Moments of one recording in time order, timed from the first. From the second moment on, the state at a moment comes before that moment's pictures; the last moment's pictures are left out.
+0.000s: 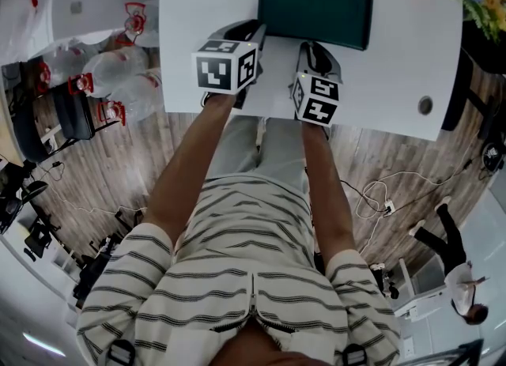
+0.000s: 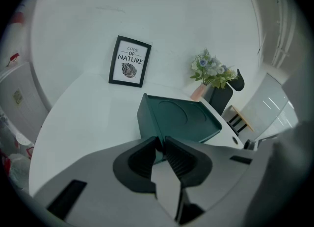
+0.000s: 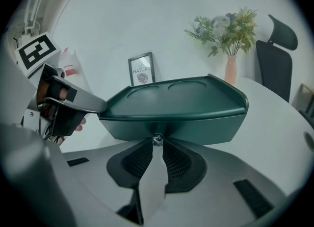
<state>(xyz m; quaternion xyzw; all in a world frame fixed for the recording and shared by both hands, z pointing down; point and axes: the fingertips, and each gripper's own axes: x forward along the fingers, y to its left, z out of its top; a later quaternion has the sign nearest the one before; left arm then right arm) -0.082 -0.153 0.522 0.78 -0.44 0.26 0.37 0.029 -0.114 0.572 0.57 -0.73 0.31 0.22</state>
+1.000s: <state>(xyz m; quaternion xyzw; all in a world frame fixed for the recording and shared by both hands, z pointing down) -0.082 -0.154 0.523 0.77 -0.44 0.25 0.38 0.029 -0.117 0.572 0.56 -0.73 0.32 0.21</state>
